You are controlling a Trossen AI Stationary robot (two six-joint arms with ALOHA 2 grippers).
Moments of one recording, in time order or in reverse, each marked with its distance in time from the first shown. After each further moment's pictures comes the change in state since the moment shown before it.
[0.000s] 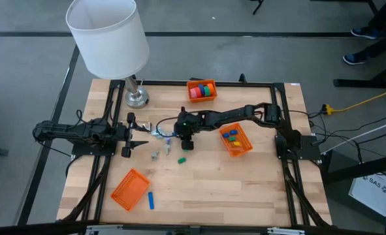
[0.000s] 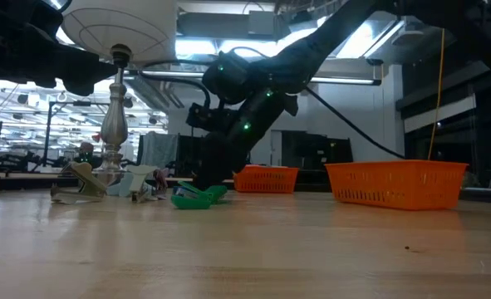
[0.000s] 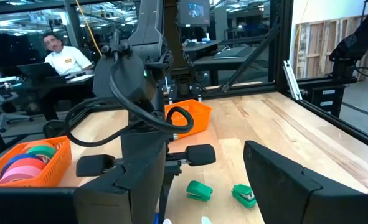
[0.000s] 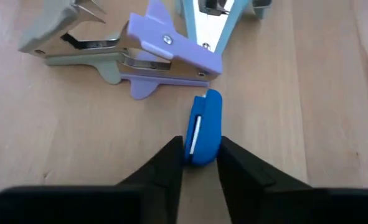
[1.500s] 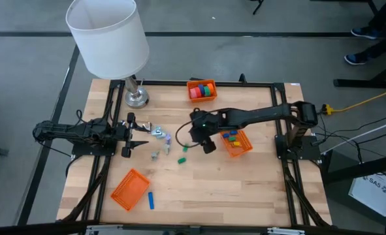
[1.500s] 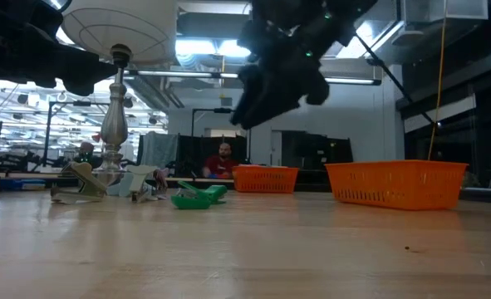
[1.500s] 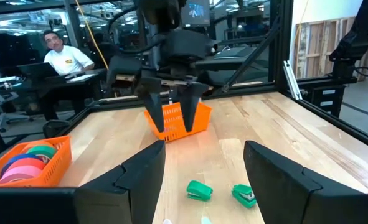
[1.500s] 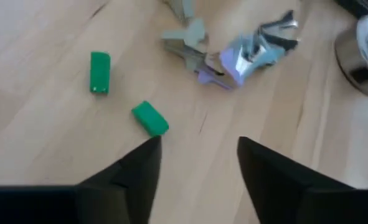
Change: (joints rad) left arm 0.000 0.000 0.000 0.000 0.000 0.000; right arm 0.090 -0.428 -0.209 -0.211 0.040 -0.362
